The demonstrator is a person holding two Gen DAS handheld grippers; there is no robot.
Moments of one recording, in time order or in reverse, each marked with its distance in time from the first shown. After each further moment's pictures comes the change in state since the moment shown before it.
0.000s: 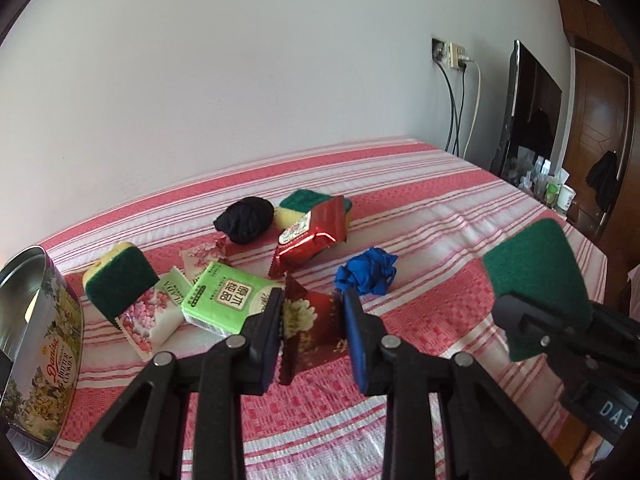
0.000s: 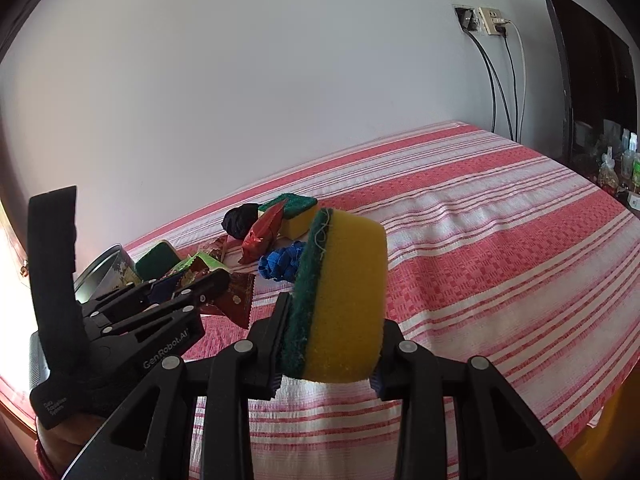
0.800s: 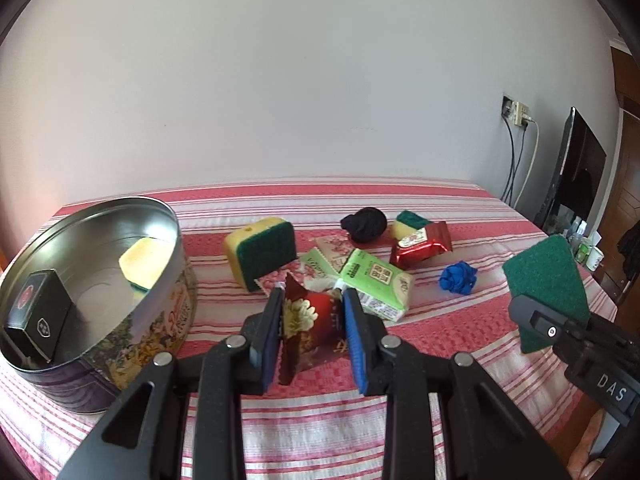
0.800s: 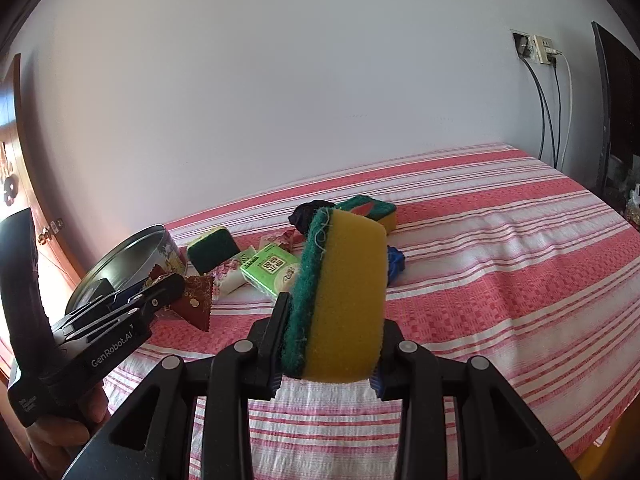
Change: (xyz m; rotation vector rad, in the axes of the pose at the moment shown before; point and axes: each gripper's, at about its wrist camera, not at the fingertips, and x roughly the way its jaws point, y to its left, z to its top) left arm -0.064 0.088 -0.027 -0.201 -0.083 0.170; right arm -0.002 0.068 -0.006 -0.115 -0.006 0.083
